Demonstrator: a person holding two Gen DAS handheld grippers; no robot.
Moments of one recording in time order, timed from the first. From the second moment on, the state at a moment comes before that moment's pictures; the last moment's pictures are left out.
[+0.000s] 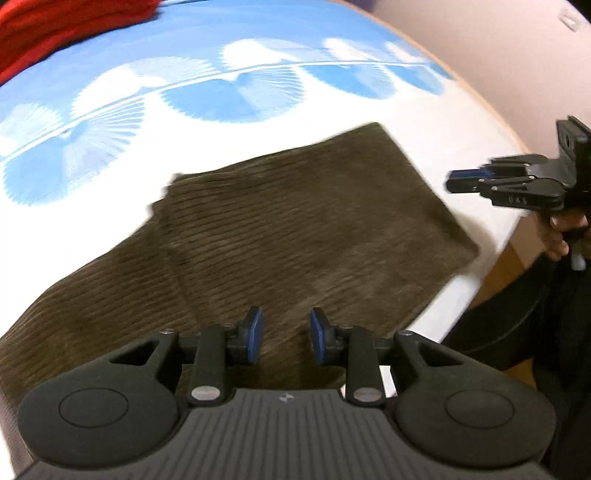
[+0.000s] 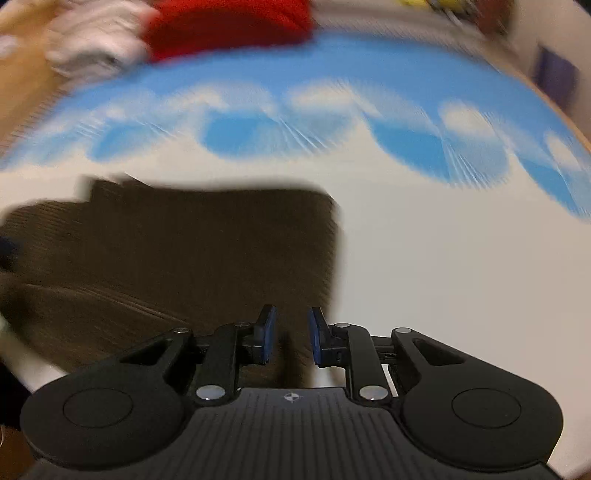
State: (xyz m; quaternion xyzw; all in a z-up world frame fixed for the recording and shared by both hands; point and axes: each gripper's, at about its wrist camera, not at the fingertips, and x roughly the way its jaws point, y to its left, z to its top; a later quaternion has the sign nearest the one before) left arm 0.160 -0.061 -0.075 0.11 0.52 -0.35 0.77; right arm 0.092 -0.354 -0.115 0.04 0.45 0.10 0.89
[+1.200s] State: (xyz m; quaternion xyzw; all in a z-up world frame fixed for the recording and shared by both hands) left arm 0.200 0.126 -0.077 -0.09 0.53 -0.14 0.83; right arm 0.103 -0.227 -0.138 -0.04 0.48 0.39 0.79
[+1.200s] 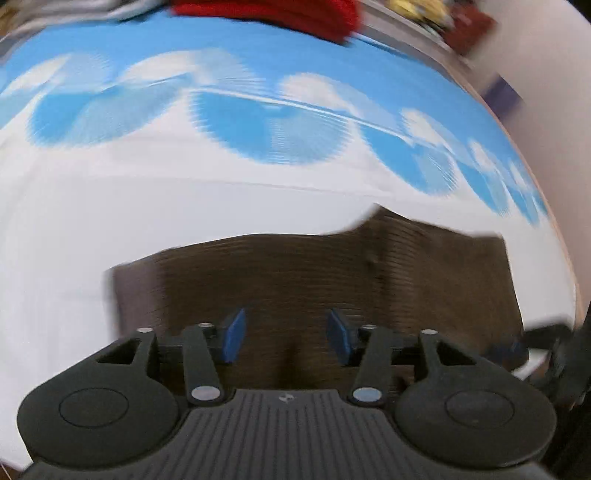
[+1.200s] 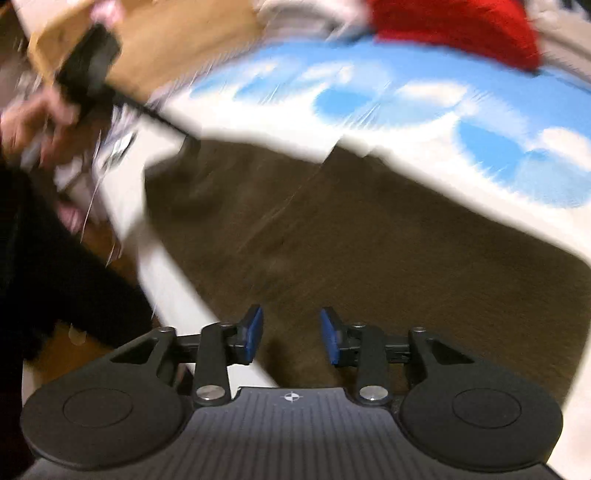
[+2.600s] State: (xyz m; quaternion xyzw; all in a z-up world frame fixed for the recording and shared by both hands) left arm 0.179 -0.093 -0.005 -0.08 0.44 -0.37 0.82; right arm 0.127 -0.375 -0.145 0.09 0.49 0.02 0.87
